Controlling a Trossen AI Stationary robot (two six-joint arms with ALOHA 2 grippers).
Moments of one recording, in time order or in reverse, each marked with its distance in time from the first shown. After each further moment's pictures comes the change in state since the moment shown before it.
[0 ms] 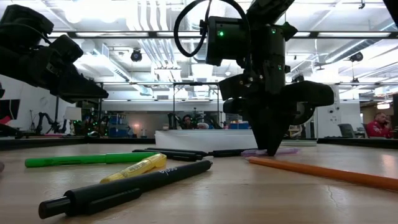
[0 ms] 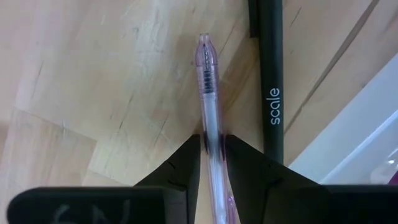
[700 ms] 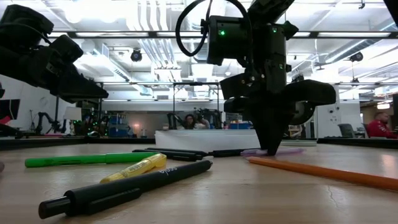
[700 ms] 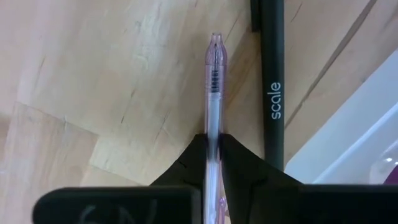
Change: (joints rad) left arm 0.000 0.000 0.000 0.000 0.000 0.000; right arm 0.001 -0.018 -0.003 -0.012 0.003 0.000
